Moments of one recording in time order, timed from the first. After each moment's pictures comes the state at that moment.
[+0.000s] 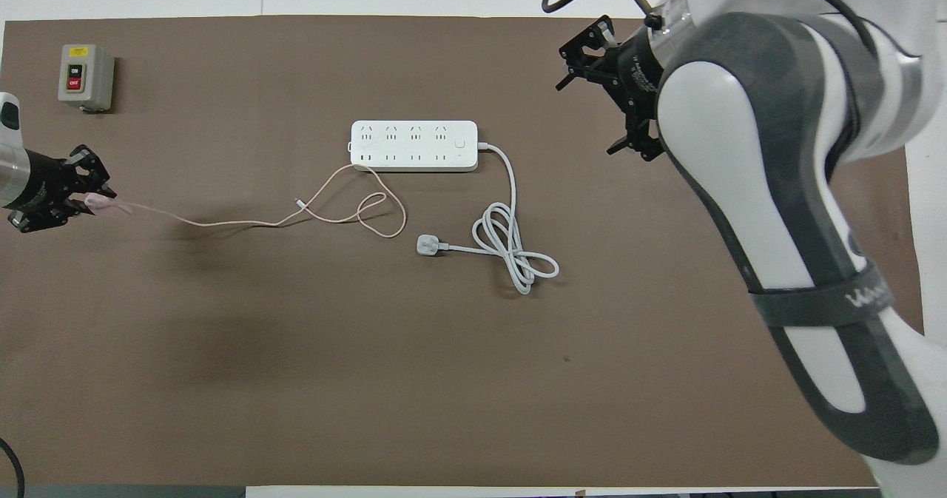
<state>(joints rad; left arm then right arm) 0.23 0.16 -0.11 -1.91 0.04 2.09 -0.66 0.21 0.35 -0.10 -1.17 0.29 1.50 0.73</state>
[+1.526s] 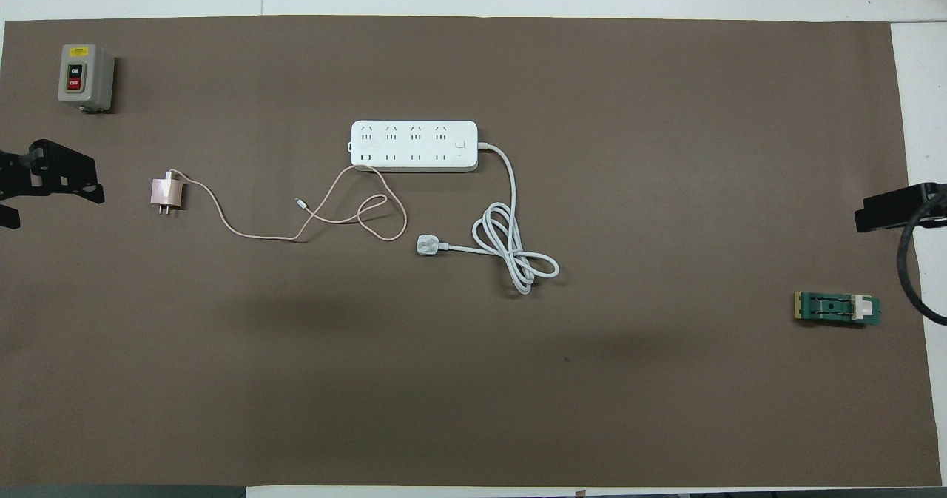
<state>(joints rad) 0.16 -0.01 -0.20 -1.56 0.01 1.43 -0.23 -0.05 -0.08 0.02 -1.57 -0.02 1.45 -0.05</state>
